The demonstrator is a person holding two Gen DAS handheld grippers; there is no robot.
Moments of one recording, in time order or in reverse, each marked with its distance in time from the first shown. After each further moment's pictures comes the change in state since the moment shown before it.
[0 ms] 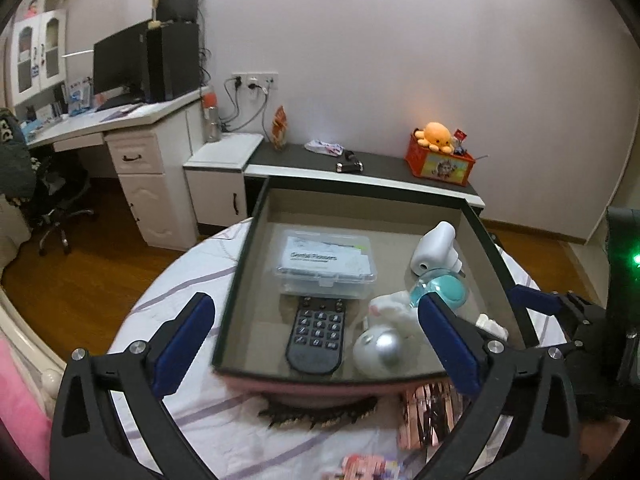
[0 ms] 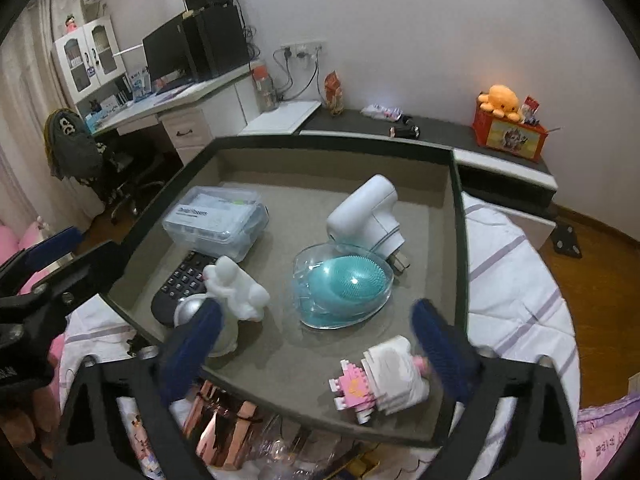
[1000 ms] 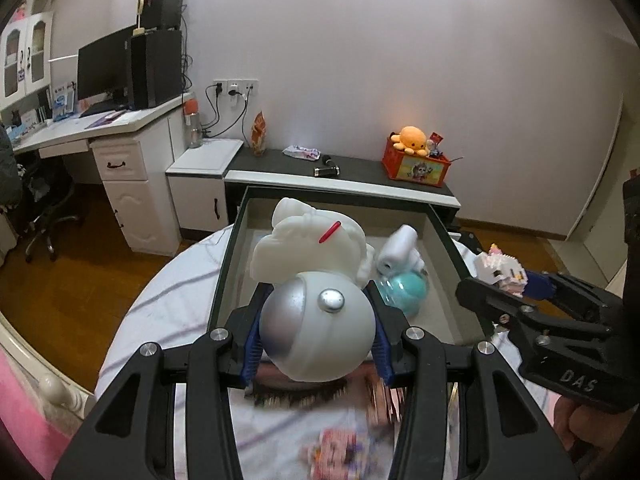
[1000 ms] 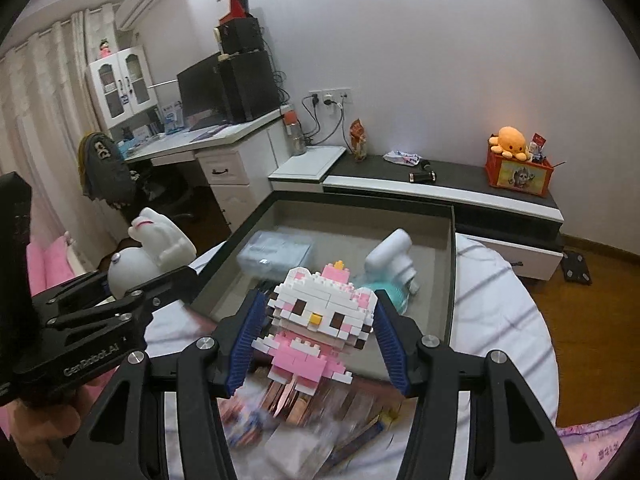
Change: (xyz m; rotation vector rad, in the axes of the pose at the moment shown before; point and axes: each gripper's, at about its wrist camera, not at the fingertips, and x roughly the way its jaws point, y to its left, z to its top) left arm -0.020 -0.015 0.011 0.020 0.008 -0.080; right arm -0.056 0.017 0.009 -0.020 -0.109 0.076
